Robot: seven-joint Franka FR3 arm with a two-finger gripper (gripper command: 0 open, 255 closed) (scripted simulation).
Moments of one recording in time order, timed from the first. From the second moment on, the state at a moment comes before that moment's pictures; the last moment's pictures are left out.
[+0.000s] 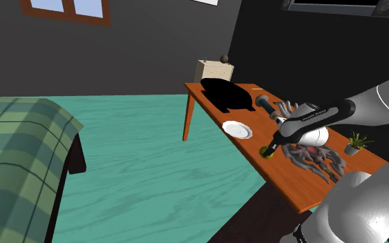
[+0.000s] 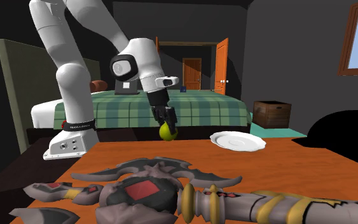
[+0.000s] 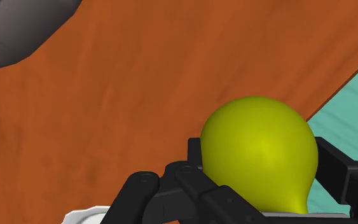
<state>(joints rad) 0.02 -0.27 -0.83 -2.81 -0.19 2.84 -0.83</state>
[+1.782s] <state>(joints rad) 0.03 0.07 -0.76 -2.52 -0.07 2.69 -1.02</state>
